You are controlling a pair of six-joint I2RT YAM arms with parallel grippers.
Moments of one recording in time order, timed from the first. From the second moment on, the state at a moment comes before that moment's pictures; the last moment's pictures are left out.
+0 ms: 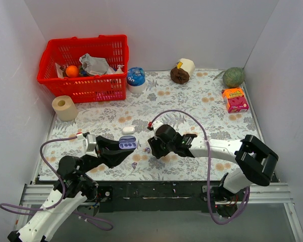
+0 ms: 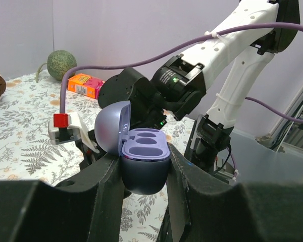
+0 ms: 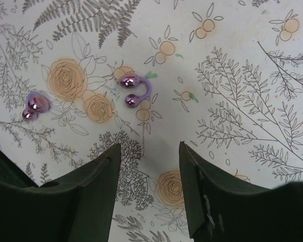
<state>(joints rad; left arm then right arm) -0.63 0.14 0.30 0.21 0.50 -0.43 1.04 1.48 0.80 -0.16 0.04 0.31</state>
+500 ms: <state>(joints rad) -0.63 0.14 0.32 0.15 0.48 -0.41 0.97 1.63 0.86 -0.01 -0.01 0.36</state>
